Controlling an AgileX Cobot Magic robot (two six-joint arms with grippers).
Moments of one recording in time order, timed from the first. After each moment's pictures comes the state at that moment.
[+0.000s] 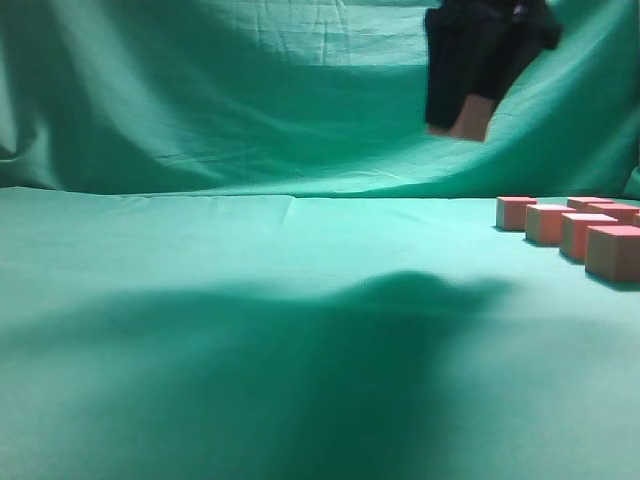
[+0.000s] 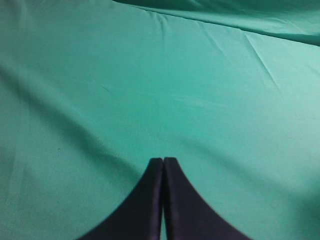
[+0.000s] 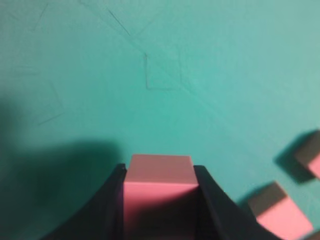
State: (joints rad) left arm -0.01 -0.01 0.02 -0.12 0.35 -0.08; right arm 0.38 1.90 -1.57 0.21 1.15 -0.41
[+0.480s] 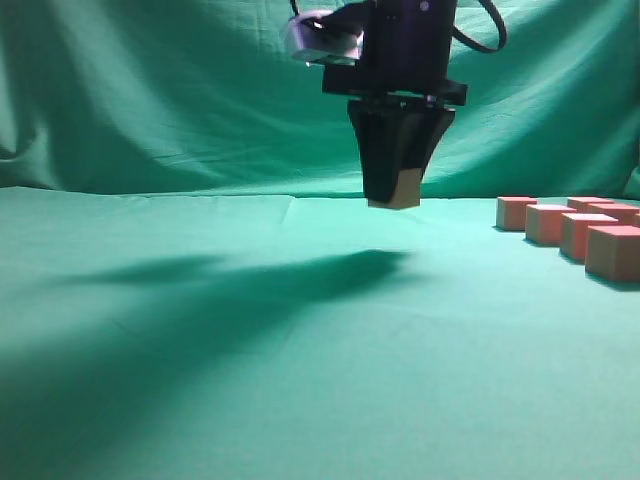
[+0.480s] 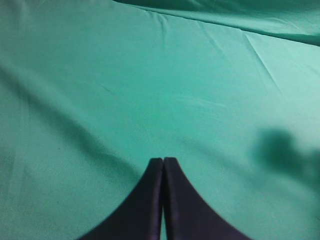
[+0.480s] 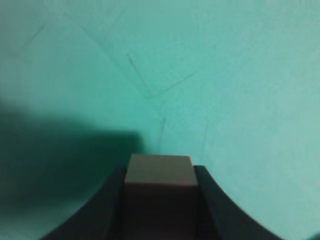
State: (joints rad) left arm -0.01 -0.01 0.02 -0.12 0.35 -0.08; right arm 0.51 2.13 -1.77 0.05 1.16 -0.38
